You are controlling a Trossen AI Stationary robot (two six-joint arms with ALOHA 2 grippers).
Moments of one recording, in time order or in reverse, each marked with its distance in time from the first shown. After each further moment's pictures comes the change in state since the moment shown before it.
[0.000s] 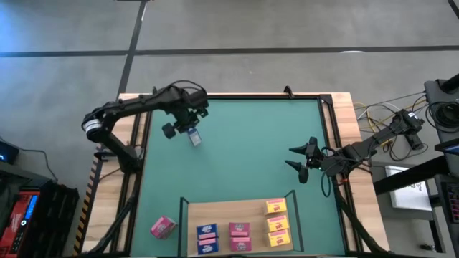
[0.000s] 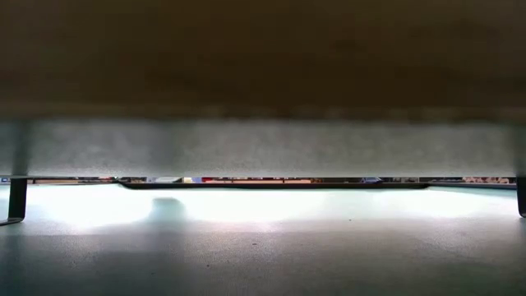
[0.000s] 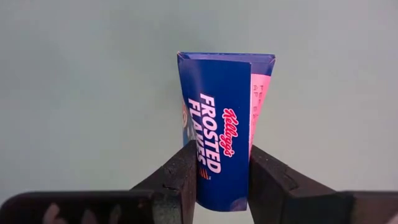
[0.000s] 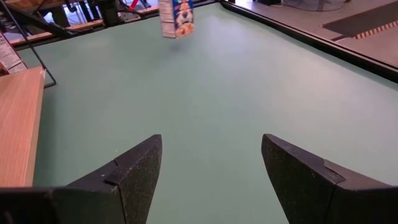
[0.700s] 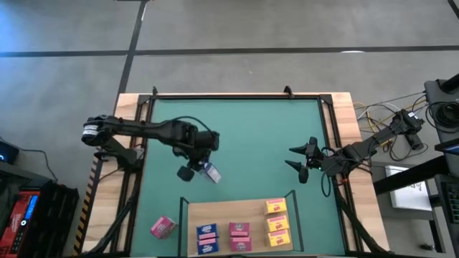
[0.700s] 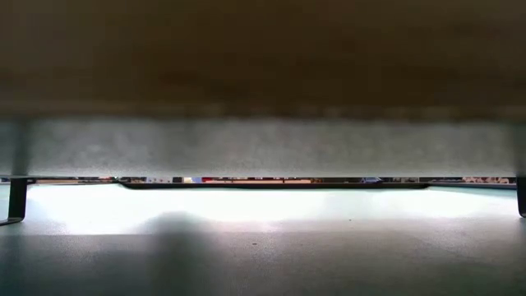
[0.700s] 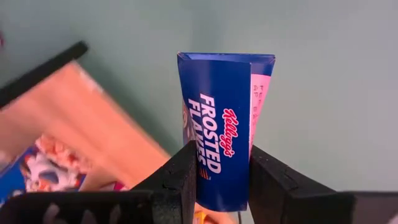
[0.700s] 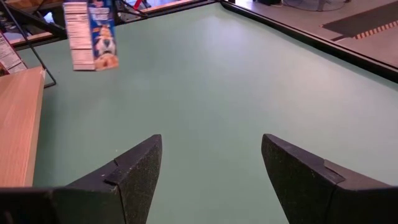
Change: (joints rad) left arm -0.457 -0.010 0.000 0.183 0.168 -0.953; right arm 0.000 0.000 0.000 0.000 0.000 0.000
